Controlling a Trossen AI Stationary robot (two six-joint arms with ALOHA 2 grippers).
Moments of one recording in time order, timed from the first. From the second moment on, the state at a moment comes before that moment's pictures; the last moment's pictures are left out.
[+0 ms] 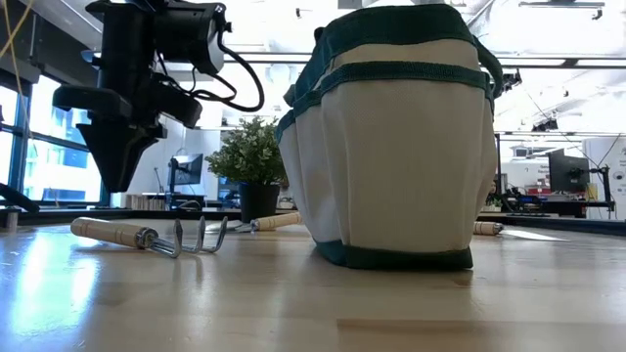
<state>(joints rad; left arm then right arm) -0.03 1.45 0.91 -1.00 -0.08 -0.24 0.89 1.64 1.52 -1.16 0.75 1.28</state>
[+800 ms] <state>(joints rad) -0.03 1.45 0.91 -0.97 -0.09 -0.23 0.85 1.76 1.58 -0.27 1.40 -0.54</state>
